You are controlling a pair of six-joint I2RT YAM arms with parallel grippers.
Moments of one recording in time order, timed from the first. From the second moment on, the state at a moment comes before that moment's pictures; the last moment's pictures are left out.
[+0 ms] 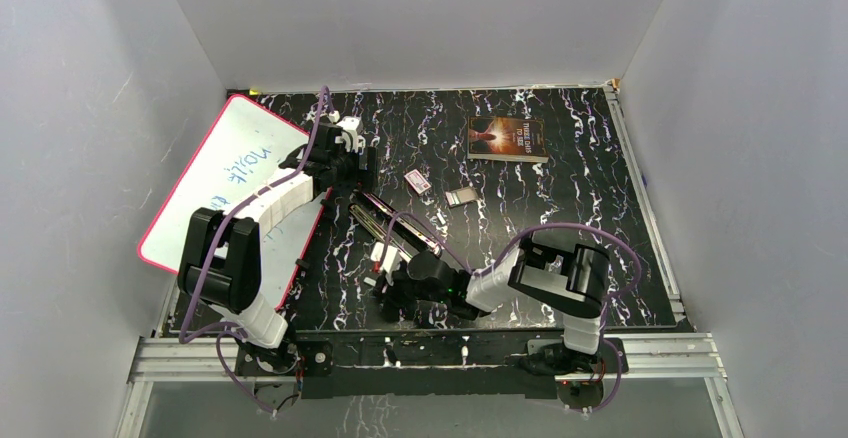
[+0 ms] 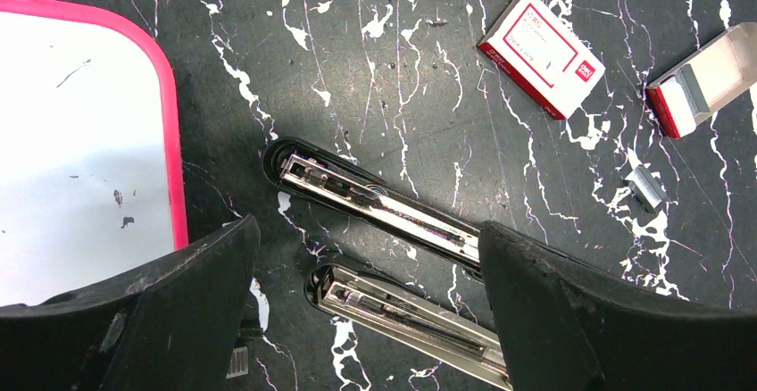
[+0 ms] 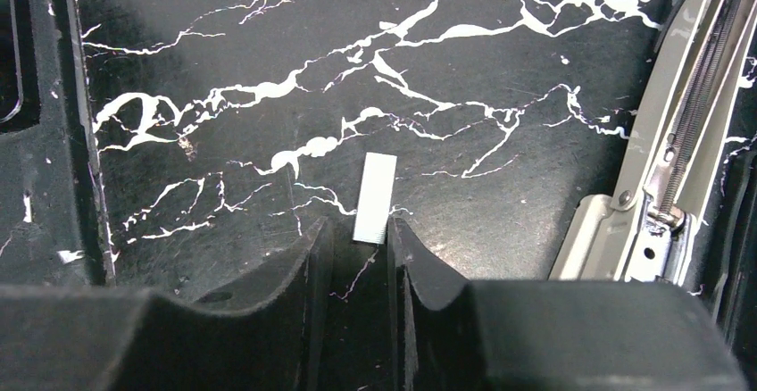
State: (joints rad) left arm -0.30 1.62 1.08 -0.27 0.11 -0.12; right arm 1.26 1.85 0.64 0.81 -0.04 -0.03
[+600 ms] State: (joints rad) left arm -0.30 1.62 1.08 -0.27 0.11 -0.12; right arm 1.26 1.86 0.65 0.81 -0.01 -0.02
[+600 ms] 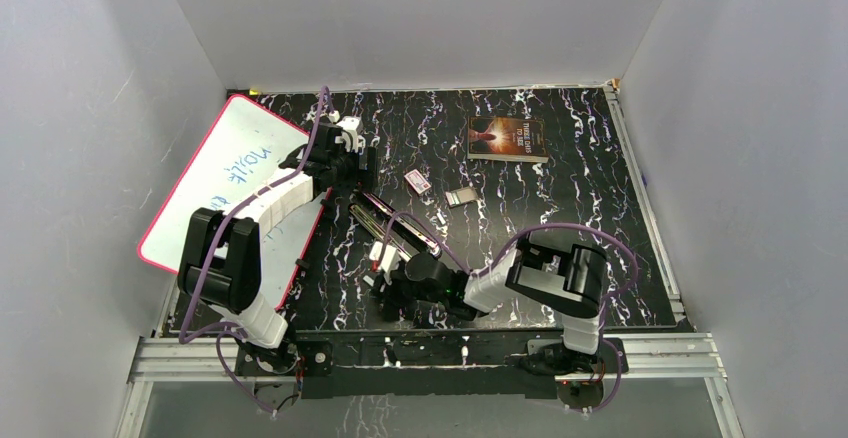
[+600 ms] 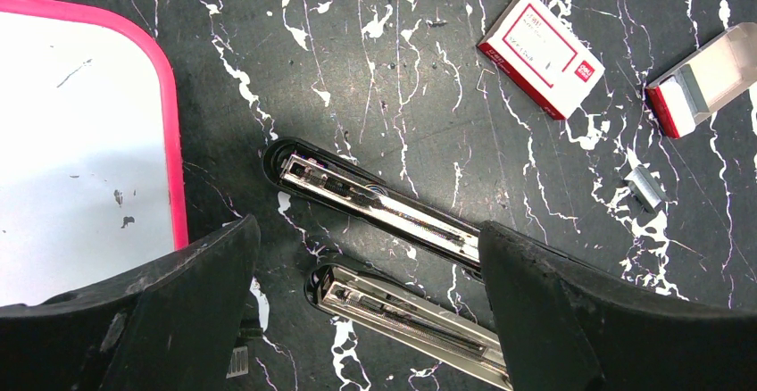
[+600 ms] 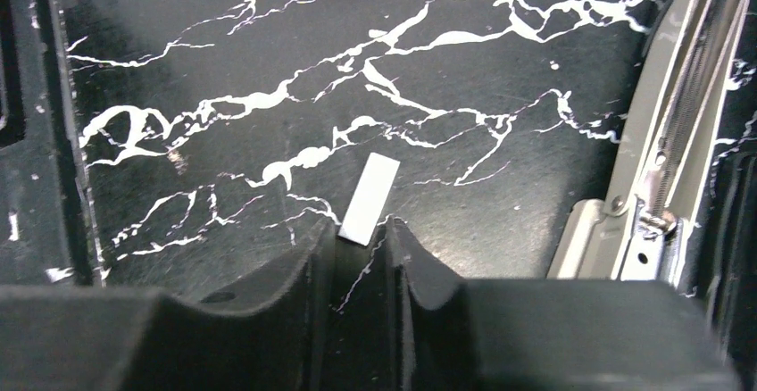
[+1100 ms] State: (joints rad) left arm -0.30 1.61 1.08 -0.27 0.11 -0.12; right arm 1.26 1.89 0.68 0.81 0.01 -0.01
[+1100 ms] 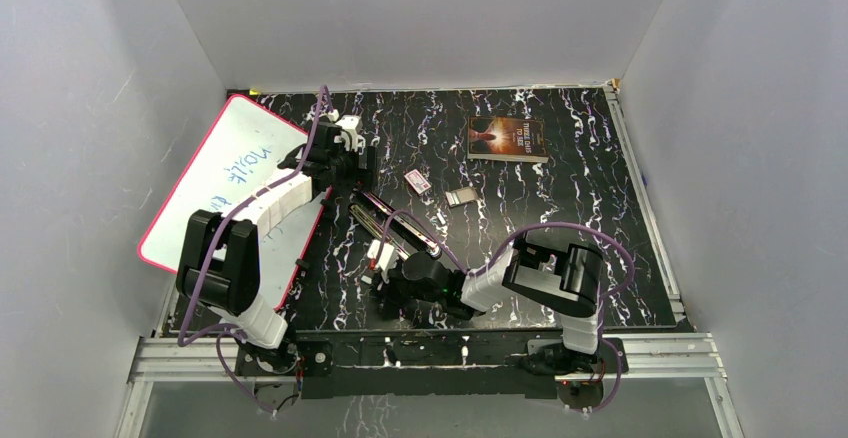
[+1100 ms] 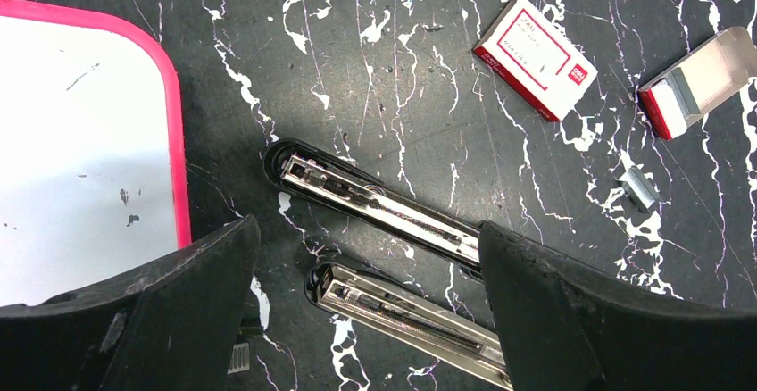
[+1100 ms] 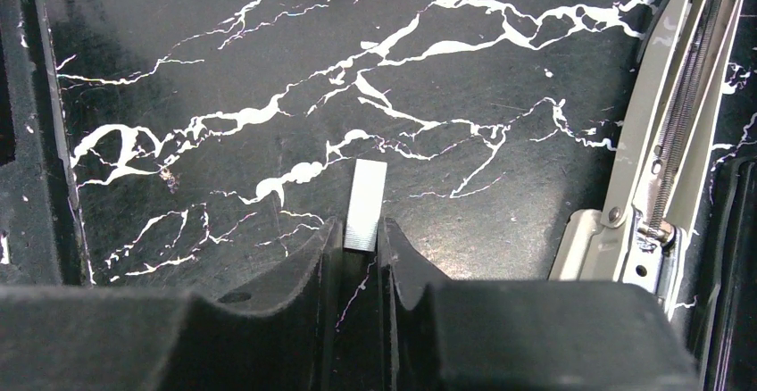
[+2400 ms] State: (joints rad) left arm -0.30 1.61 1.08 -0.27 0.11 -0.12; right arm 1.26 1.86 0.70 0.73 0.03 -0.06
